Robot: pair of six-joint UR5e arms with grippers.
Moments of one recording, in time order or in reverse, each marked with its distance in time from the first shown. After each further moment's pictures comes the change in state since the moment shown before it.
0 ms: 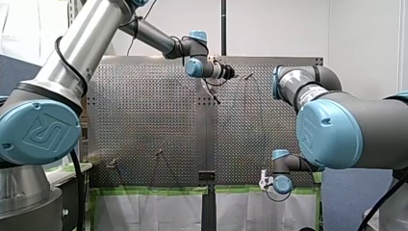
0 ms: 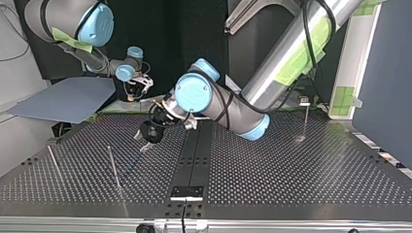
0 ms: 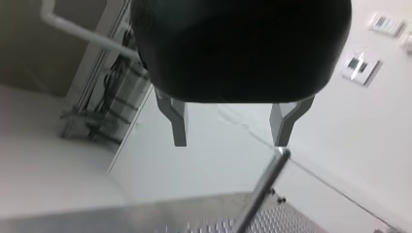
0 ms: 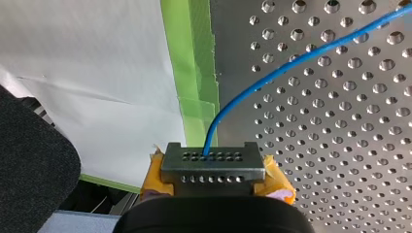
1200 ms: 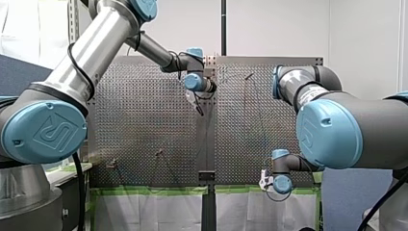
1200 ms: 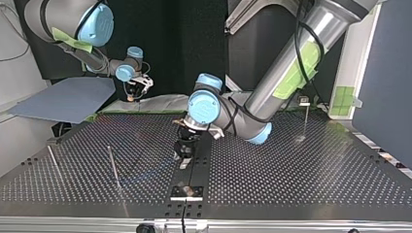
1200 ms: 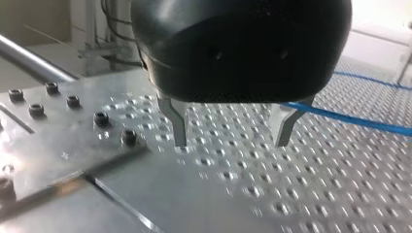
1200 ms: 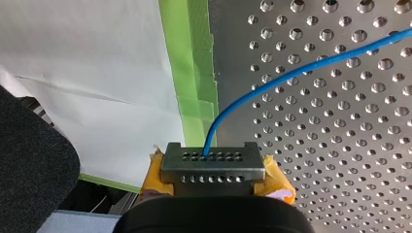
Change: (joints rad) left arm 0.070 -0.093 0.000 0.089 -0.314 0.166; right arm 0.000 -0.001 0.000 0.000 0.002 0.000
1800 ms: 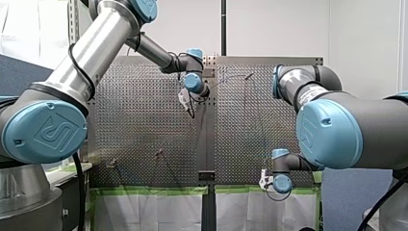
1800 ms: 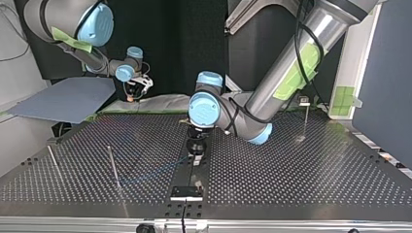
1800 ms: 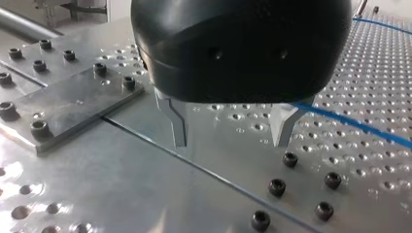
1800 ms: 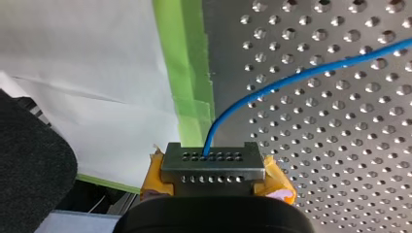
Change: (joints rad) left arm 0.006 -0.012 0.000 -0.103 -0.148 0.118; right arm 0.000 -0.002 0.000 0.000 0.002 0.000
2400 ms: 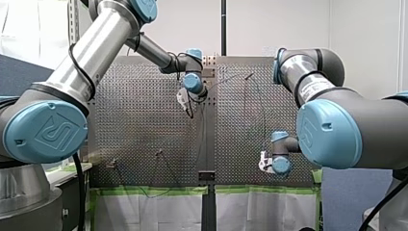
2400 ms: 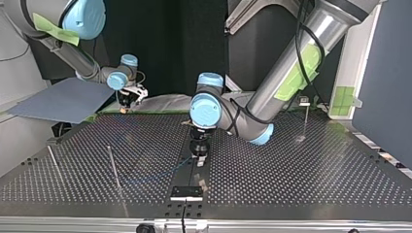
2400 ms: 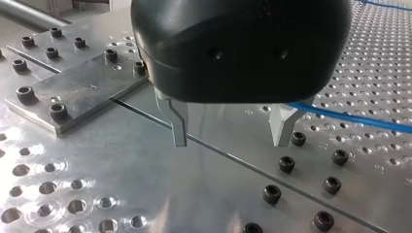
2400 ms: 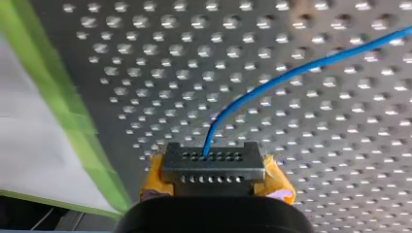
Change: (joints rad) left arm 0.007 -0.001 0.000 -0.002 -0.042 0.003; right arm 0.001 -0.121 0.000 0.031 0.004 -0.002
